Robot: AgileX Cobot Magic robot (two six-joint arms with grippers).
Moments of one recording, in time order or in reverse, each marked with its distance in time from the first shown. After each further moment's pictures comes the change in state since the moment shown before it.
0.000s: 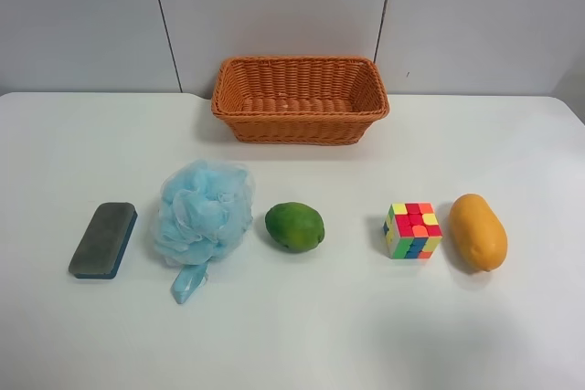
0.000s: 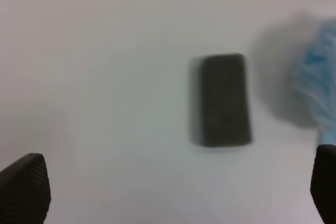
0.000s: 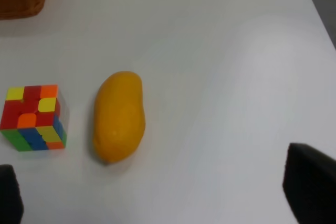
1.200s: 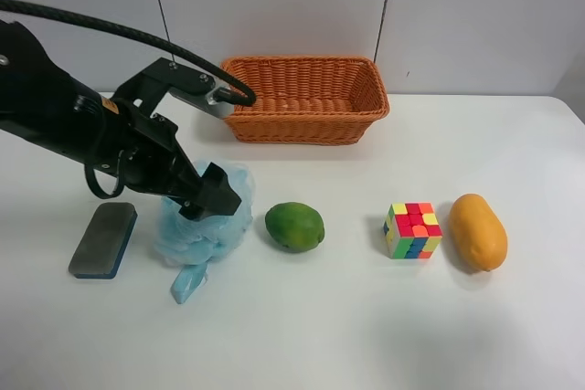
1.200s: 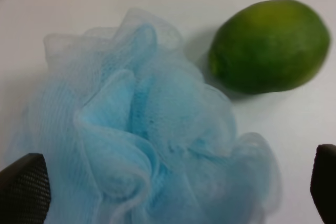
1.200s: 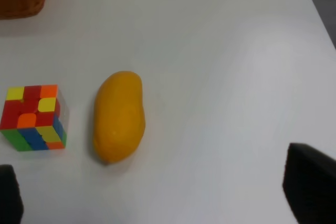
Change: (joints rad) left arm -0.654 0.848 -0.002 -0.314 -0.700 0.290; right arm 0.000 0.000 0.000 0.000 0.000 0.000
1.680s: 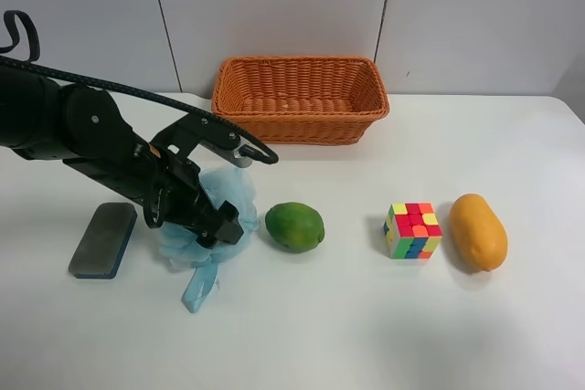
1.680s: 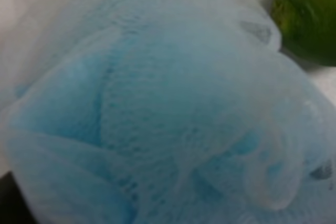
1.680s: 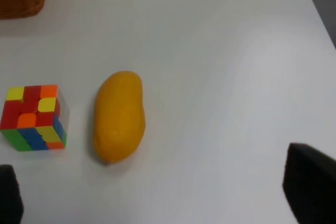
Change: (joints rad) left arm 0.000 0.214 -0.002 -0.004 -0.102 0.034; right arm 0.000 0.000 0.000 0.000 0.000 0.000
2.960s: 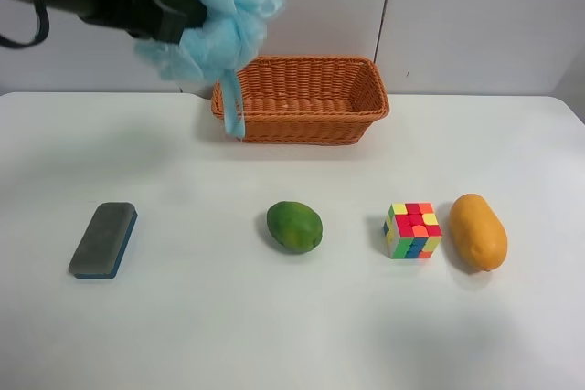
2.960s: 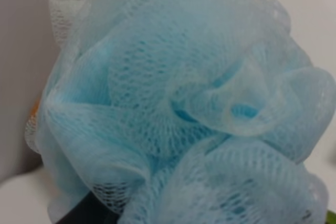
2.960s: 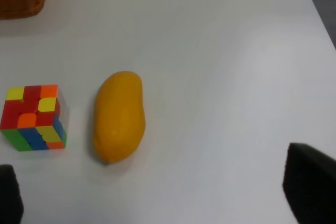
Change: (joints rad) left arm 0.016 -0.460 -0.257 0.155 0.066 0.004; right arm 0.000 0.000 0.000 0.000 0.000 0.000
